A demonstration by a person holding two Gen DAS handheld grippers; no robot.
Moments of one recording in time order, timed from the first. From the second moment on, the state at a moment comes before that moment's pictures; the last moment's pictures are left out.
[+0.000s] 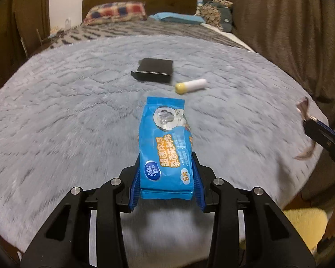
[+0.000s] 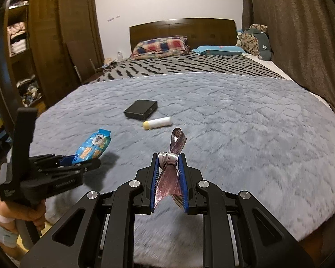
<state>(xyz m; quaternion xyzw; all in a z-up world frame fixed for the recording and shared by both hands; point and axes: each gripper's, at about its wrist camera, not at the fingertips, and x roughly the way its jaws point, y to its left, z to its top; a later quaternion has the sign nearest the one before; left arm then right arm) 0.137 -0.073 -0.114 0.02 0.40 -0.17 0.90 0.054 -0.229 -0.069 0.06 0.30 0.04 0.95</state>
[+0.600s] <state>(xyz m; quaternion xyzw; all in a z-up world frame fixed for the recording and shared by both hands) -0.014 -0.067 -0.153 0.03 0.40 -0.23 0.88 -0.032 -0.194 -0.128 0.08 0.35 0.08 0.93</state>
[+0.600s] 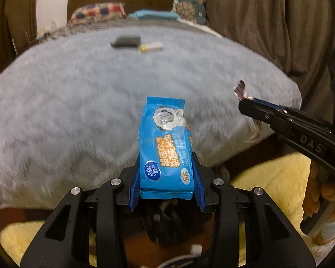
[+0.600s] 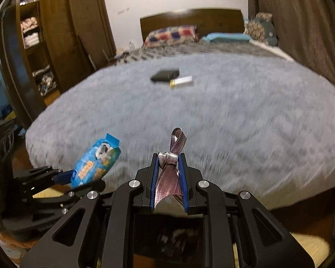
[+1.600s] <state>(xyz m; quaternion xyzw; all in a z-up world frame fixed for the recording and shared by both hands) -0.001 -0.075 -0.338 0.04 0.59 -0.22 0.77 -0.023 -0.180 -0.312 0.09 0.57 0.06 0.82</state>
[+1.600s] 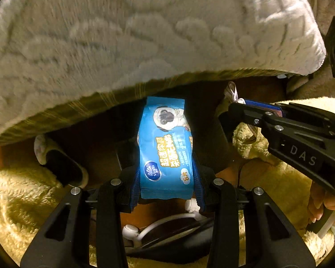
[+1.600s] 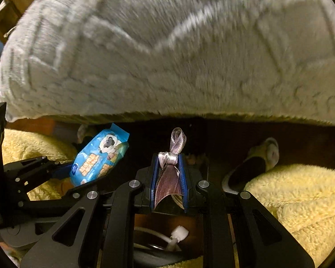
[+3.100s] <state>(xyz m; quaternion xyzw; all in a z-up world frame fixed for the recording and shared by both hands) 0.008 -0.031 -0.164 0.03 0.40 -0.16 0.90 -0.010 -0.227 -0.129 0.06 0.38 0.00 0.92</state>
